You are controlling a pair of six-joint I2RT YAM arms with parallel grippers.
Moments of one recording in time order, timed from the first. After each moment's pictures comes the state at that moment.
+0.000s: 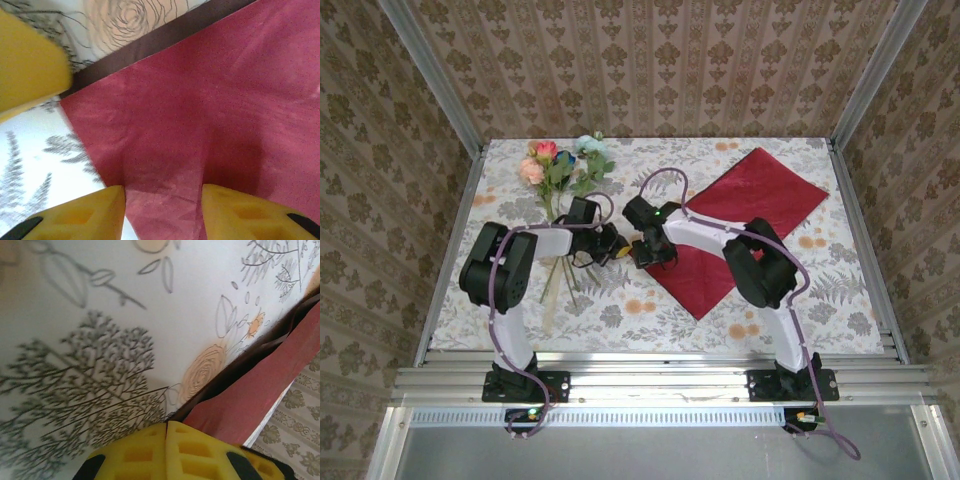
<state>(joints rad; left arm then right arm) -0.40 1.88 0.95 -0.05 0.59 -1.09 0.71 2.16 1.62 -0.82 0.02 0.46</state>
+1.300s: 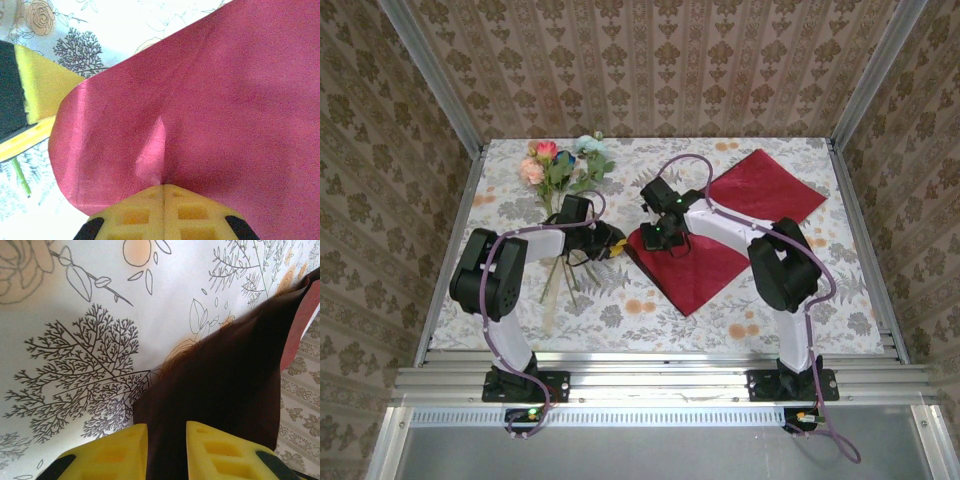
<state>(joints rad) -0.38 1.81 0.94 -0.06 0.60 -1.13 0.62 2.01 1.53 -0.72 -0.17 0.47</state>
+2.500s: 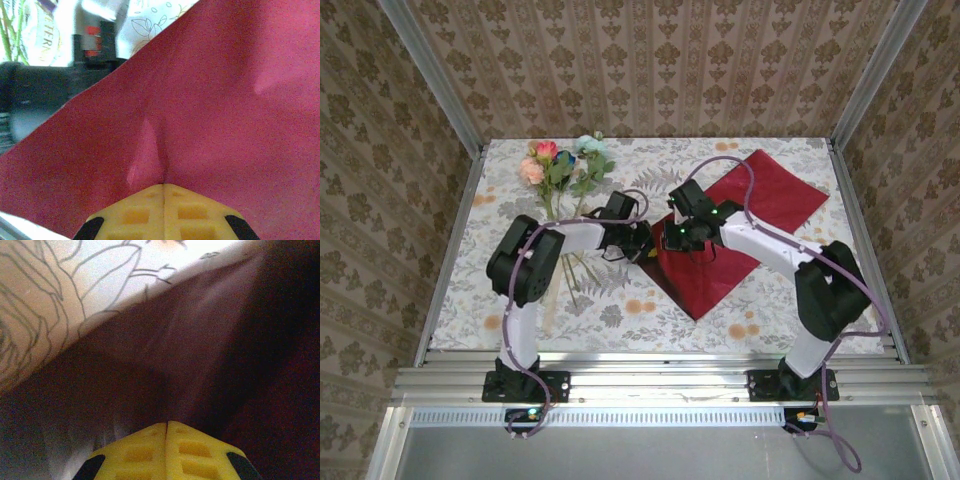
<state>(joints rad) -0.60 2.03 1.19 -0.11 0.60 -1.20 0.57 1.68 1.25 -0.59 -0.18 0.59</state>
